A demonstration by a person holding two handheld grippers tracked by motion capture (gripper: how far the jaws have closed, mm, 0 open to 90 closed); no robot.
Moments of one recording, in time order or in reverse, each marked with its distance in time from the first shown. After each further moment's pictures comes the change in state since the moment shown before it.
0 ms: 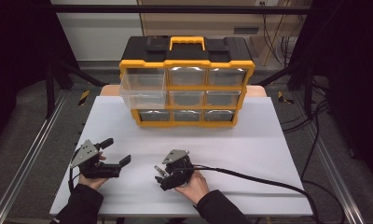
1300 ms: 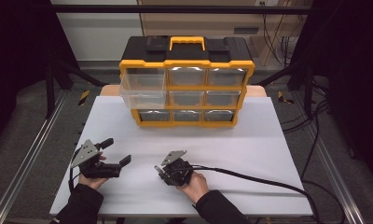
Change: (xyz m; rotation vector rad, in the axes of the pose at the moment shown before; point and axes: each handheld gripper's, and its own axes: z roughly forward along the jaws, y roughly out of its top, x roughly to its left) left arm 0.000 0.000 0.001 0.007 0.003 0.001; right arm -0.001 -0.004 0.008 0.072 0.065 -0.006
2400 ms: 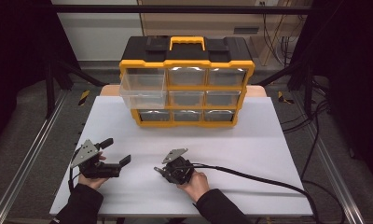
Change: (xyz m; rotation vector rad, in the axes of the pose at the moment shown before) left arm 0.000 0.000 0.000 0.000 0.001 0.000; right arm -0.003 0.003 -0.005 0.004 0.004 0.011
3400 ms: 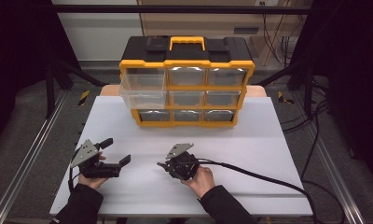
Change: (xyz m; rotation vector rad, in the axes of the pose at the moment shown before) left arm 0.000 0.000 0.000 0.000 0.000 0.000; right arm -0.003 0.015 -0.034 -0.045 -0.029 -0.032
